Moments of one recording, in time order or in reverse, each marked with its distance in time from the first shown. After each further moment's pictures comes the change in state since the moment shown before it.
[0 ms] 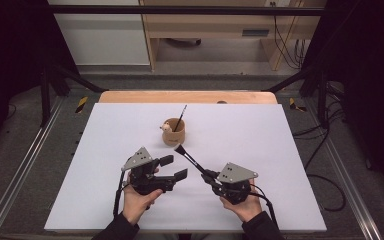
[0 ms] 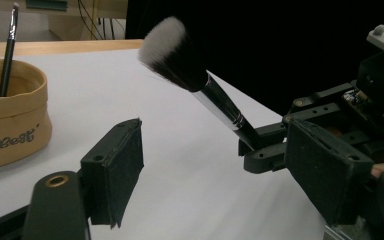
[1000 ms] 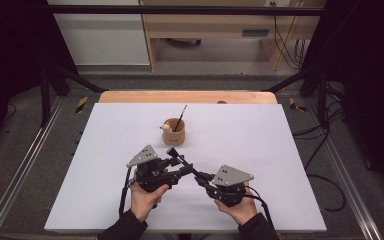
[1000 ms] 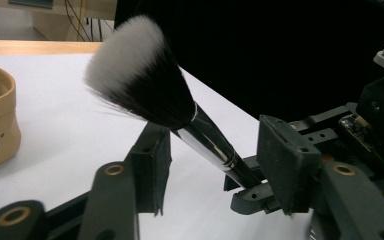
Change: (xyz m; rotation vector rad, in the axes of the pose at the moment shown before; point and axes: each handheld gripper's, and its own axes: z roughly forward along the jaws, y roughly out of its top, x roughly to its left) left arm -0.004 0.004 0.013 -0.016 -0.046 -0.041; right arm 0.012 0.006 0.005 -0.037 0.051 -0.011
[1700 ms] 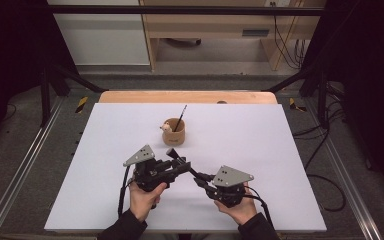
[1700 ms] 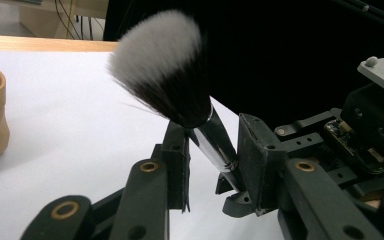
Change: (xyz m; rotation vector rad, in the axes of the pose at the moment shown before) left arm 0.003 0.000 -0.004 -0.010 -0.036 -0.031; right arm 0.000 -0.001 0.001 -0.011 0.021 -0.004
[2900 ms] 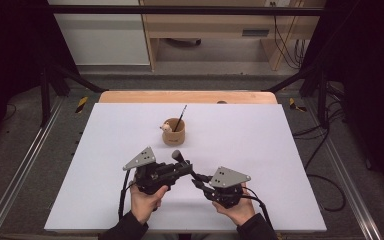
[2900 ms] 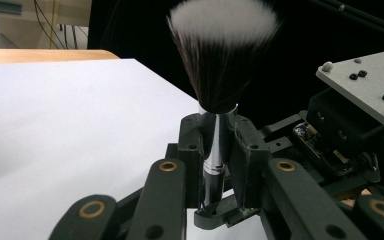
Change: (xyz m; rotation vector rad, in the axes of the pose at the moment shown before) left arm -0.011 0.001 -0.002 -0.018 -0.036 0.048; right arm 0.003 -0.001 0.004 0.007 0.009 -0.005
